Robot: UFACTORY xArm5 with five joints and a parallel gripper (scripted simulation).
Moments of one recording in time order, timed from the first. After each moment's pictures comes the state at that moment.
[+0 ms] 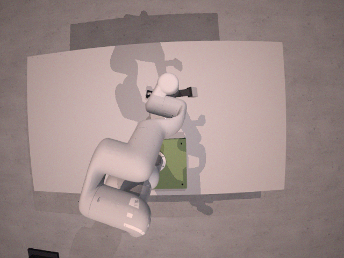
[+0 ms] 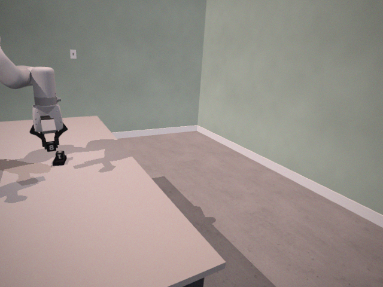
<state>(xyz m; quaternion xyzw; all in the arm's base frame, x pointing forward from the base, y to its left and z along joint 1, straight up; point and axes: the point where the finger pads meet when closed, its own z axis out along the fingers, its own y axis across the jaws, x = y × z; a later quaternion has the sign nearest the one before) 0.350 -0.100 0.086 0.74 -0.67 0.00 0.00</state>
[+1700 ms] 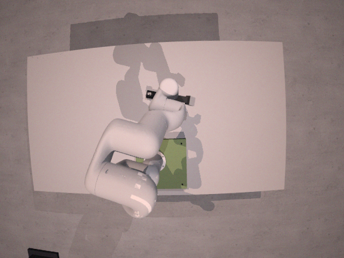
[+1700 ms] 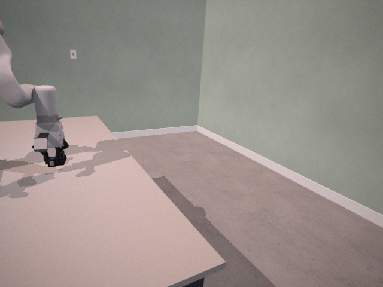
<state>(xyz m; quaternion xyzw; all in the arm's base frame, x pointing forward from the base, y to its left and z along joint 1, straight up) 0.349 -0.098 0.020 0.63 -0.78 0.00 0.00</state>
